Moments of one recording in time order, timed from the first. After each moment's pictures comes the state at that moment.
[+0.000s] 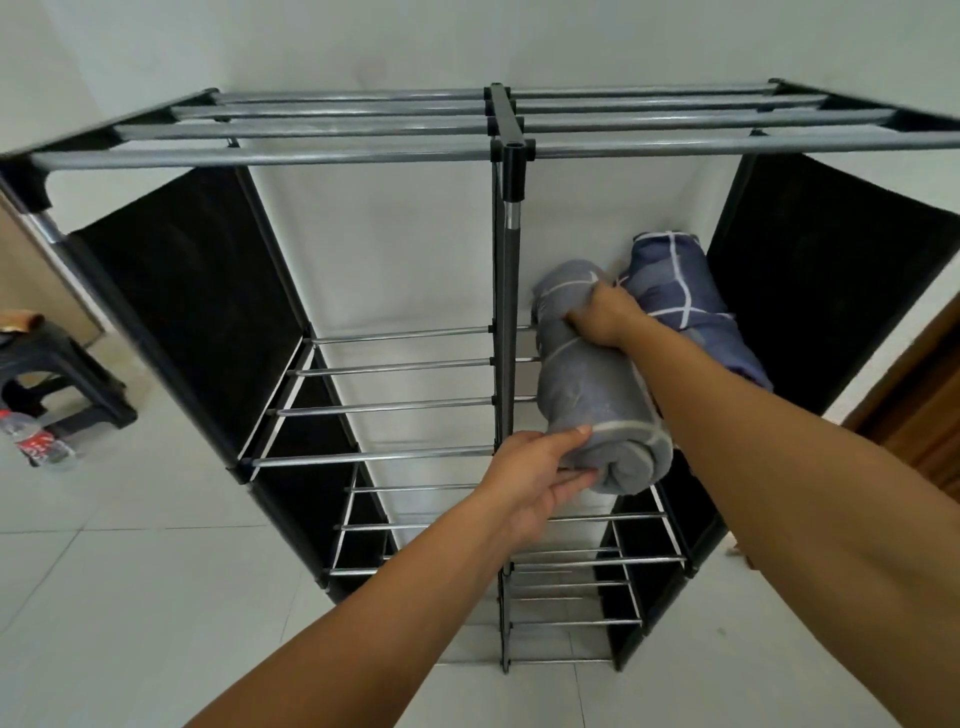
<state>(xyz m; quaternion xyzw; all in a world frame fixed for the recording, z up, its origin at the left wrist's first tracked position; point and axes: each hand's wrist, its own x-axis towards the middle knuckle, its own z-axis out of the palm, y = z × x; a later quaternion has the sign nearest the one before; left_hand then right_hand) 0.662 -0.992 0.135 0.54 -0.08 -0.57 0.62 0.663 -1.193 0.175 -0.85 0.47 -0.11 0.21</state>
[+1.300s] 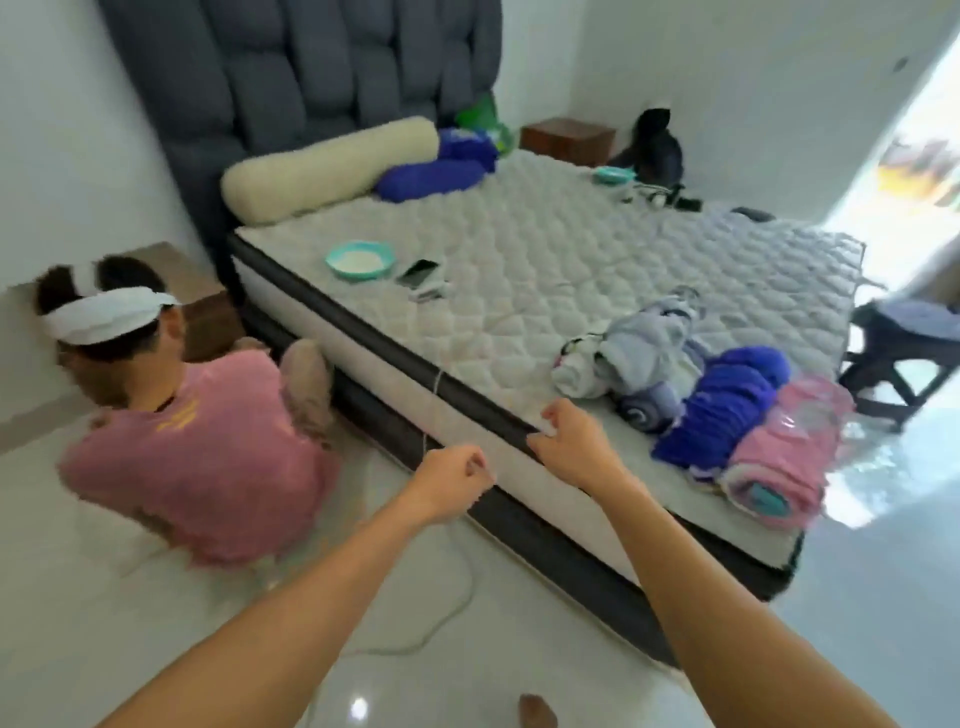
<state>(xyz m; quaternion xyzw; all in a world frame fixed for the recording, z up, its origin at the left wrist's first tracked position) 0.156 -0.530 0.058 -0.10 -0.91 -0.36 -0.19 0.165 -0.355 0.077 0.12 0.93 -0.35 0.03</state>
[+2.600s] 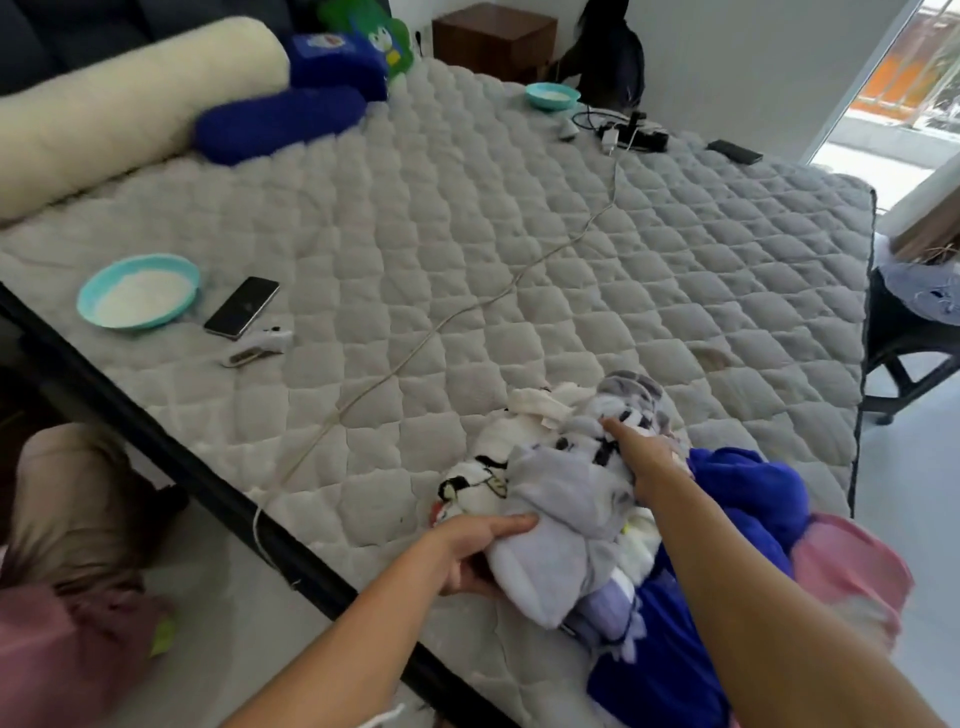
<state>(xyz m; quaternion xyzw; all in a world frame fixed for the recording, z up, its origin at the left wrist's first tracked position) -0.198 -0.186 -0.062 0.19 -0.59 -0.53 -0.57 -0.197 0.032 -0.026 0.54 0.61 -0.57 0.05</state>
